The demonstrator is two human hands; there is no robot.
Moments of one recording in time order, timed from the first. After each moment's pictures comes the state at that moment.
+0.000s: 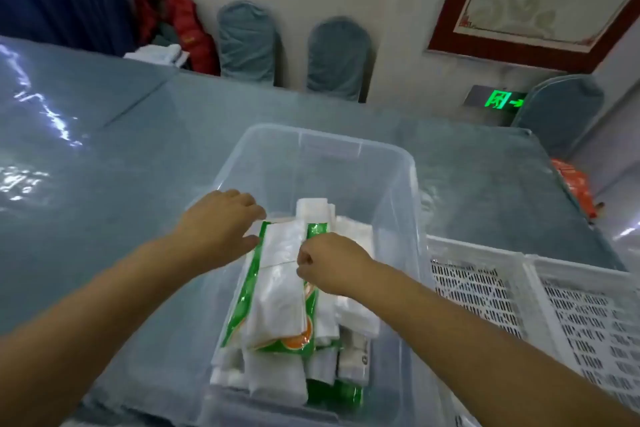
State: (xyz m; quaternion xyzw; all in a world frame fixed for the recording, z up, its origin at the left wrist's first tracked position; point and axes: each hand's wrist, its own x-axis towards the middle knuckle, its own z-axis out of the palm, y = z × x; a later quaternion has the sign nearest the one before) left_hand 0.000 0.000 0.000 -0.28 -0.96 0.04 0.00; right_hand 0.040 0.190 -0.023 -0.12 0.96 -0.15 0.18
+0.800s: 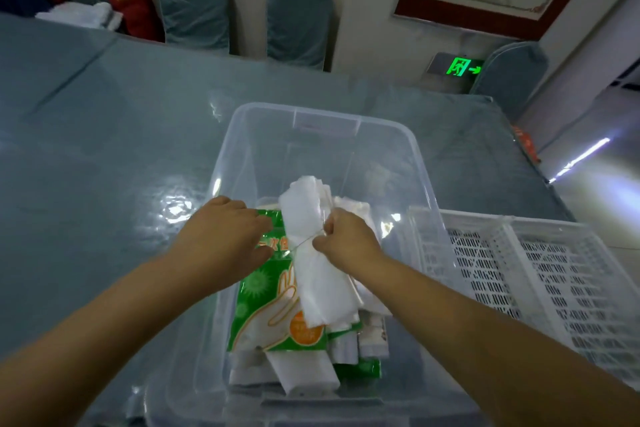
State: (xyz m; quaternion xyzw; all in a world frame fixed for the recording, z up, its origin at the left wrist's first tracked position) left_hand -0.006 -0.023 -0.015 -0.36 -0.93 0.00 0.01; right_hand 0.023 0.174 -0.053 0.14 0.94 -0.31 0.07
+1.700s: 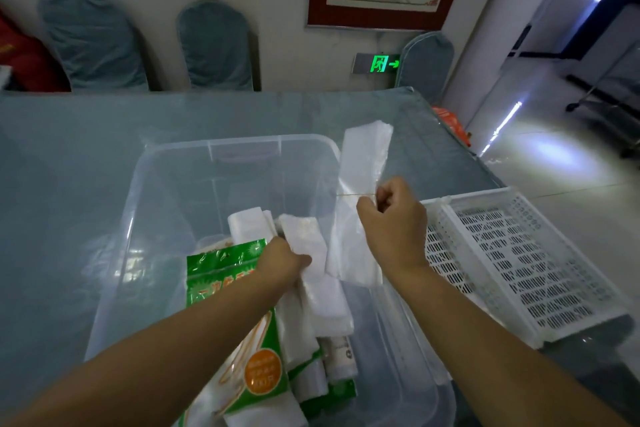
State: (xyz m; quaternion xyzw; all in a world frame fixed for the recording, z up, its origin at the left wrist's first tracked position) left_hand -0.024 0.150 -0.100 -0.07 -0.87 -0.42 -0.25; right_hand 0.062 0.276 -0.011 0.28 0.83 -0.31 -0.36
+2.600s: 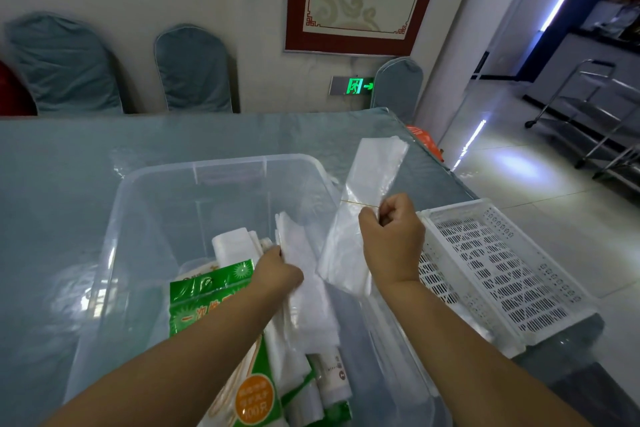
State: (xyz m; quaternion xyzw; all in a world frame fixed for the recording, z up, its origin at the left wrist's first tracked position) left_hand -0.027 0.159 -0.097 -0.04 -0.79 -0.54 -0.28; right_hand 0.066 0.279 -0.012 0.31 0.76 -0.35 -0.45
